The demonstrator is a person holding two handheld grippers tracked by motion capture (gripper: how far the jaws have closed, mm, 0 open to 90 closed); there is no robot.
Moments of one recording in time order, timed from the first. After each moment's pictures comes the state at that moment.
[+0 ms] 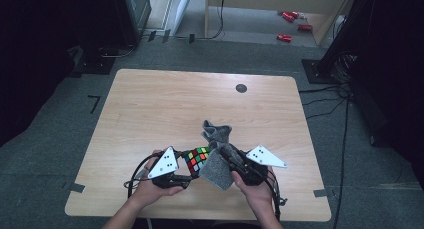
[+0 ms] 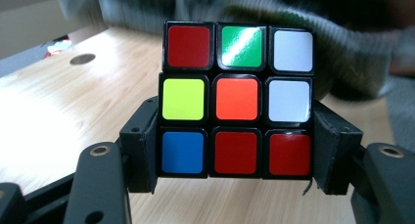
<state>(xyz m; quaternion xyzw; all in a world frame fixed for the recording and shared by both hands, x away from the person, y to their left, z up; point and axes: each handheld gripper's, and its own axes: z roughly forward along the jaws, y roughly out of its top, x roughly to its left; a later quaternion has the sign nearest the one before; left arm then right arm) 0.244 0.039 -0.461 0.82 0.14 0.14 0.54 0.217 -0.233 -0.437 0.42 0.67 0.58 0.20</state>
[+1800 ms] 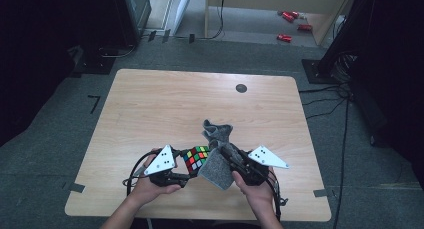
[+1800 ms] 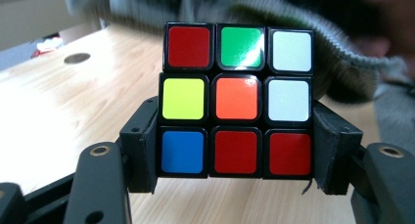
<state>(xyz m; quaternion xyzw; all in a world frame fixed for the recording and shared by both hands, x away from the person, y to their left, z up) 0.249 0.043 -0.459 0.82 0.14 0.12 0.54 0.216 -0.235 -0.438 0.43 0.66 0.59 0.19</state>
